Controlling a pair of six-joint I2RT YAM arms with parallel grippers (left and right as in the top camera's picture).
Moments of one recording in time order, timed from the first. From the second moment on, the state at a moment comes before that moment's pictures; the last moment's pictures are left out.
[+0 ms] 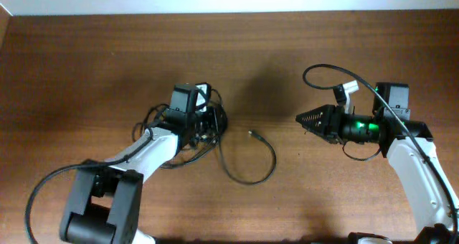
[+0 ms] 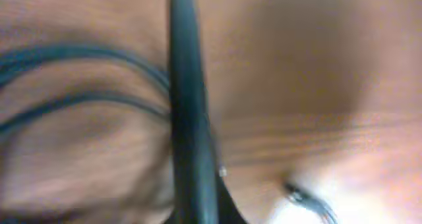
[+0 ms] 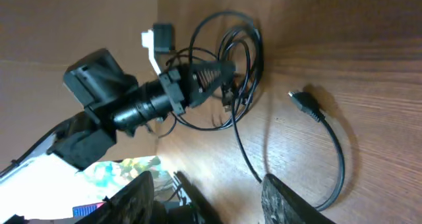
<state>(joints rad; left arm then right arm) -0.30 1.68 0.84 -0.06 0.31 -0.42 -0.12 1.39 0.90 -0.62 -1.10 0.30</state>
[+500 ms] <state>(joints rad) -0.35 1.58 1.16 -0.03 1.04 -0.47 -0.03 1.38 0.90 -0.48 -0.98 0.17</state>
